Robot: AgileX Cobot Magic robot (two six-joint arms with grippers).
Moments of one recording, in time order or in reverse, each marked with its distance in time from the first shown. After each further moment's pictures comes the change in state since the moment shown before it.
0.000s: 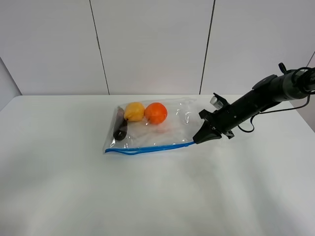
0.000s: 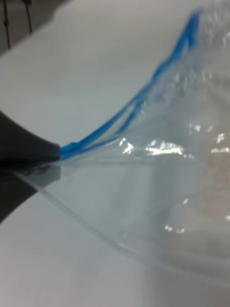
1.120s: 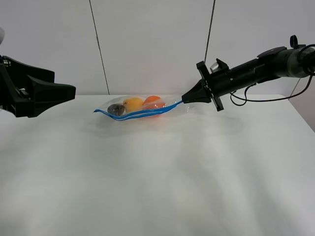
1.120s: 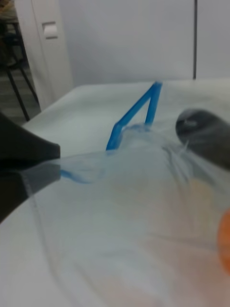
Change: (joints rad) left arm 0.000 1.013 -0.165 -1.054 -0.526 1.330; right arm 0.004 -0.016 -0.222 0.217 0.109 0.268
